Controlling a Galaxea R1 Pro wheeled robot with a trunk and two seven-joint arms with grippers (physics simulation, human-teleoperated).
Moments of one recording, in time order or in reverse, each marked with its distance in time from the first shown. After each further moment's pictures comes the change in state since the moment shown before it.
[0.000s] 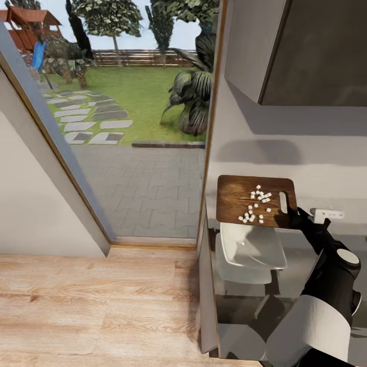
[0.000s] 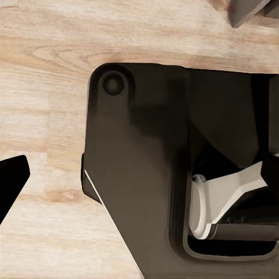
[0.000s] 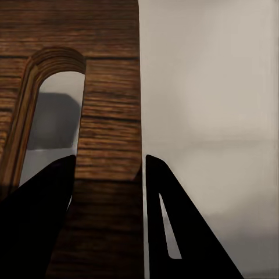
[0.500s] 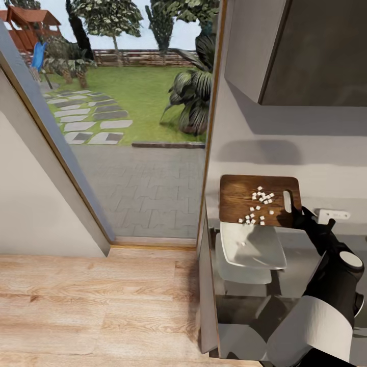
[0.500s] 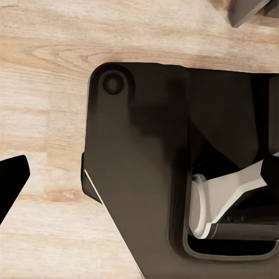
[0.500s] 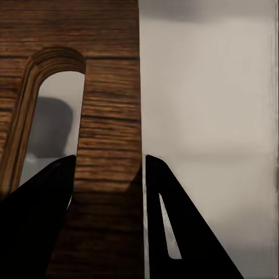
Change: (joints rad) left arm 0.000 0.000 0.000 0.001 0.000 0.000 0.000; right arm 0.000 -0.005 -0.022 0.000 0.000 -0.069 -0.002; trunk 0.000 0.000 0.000
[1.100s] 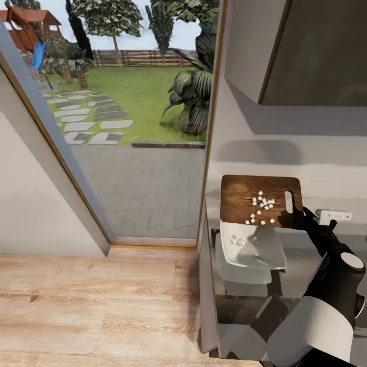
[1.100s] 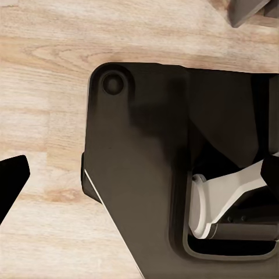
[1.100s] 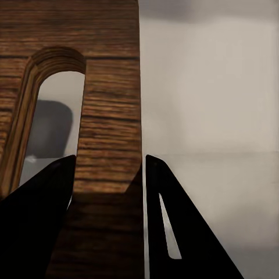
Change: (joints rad) left arm 0.000 0.000 0.000 0.000 0.000 0.000 0.000; right arm 0.000 0.000 -0.013 0.000 -0.001 -0.008 0.001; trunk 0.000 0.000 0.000
